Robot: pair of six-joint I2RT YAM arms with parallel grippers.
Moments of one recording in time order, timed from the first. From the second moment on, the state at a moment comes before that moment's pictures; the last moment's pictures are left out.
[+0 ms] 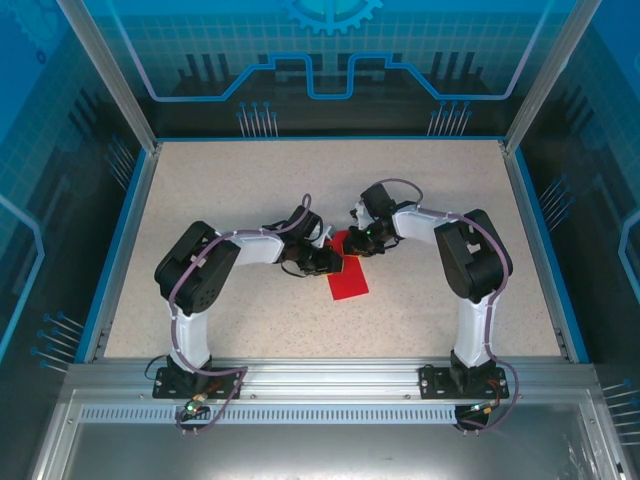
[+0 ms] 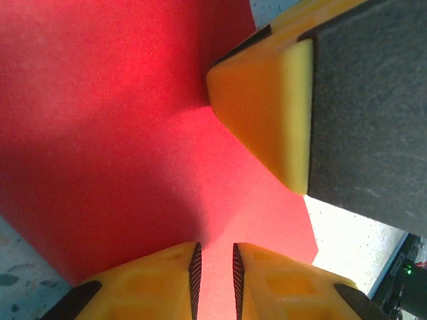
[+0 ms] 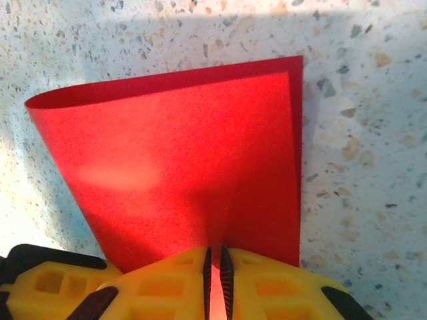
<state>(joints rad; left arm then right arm) -0.56 1.94 1.06 -0.15 0.58 -0.61 0.43 1.99 1.22 -0.46 -0.45 0.42</state>
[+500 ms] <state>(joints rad) -0.56 1.94 1.04 -0.11 0.57 -0.61 0.43 1.68 1.11 -0.51 -0.41 0.39</state>
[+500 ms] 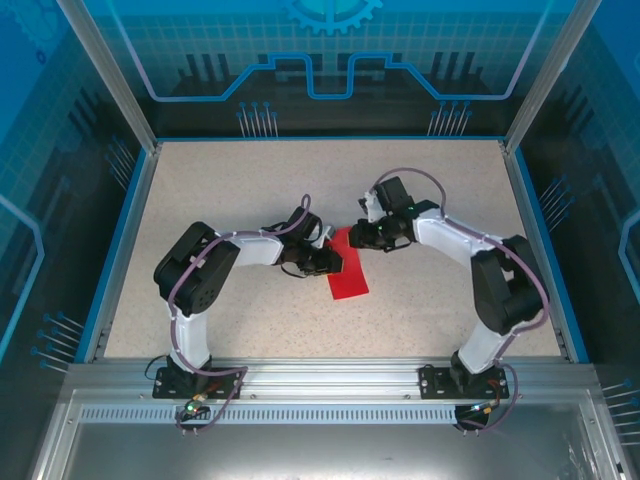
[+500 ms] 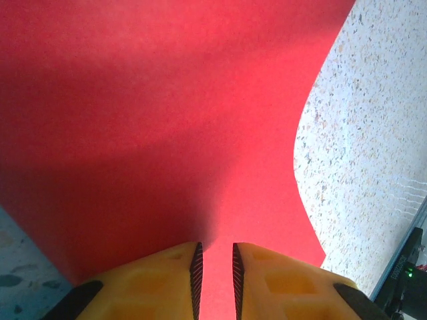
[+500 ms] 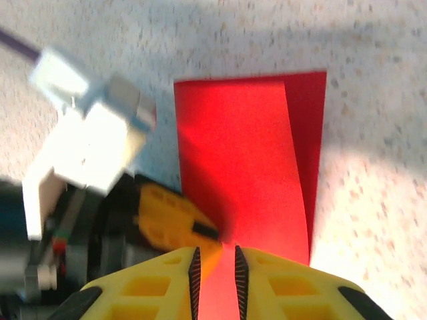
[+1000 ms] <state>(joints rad) -0.57 1.94 1.05 -0.14 0.55 -0.61 0.51 1.74 0.93 -0.55 -0.40 0.41</state>
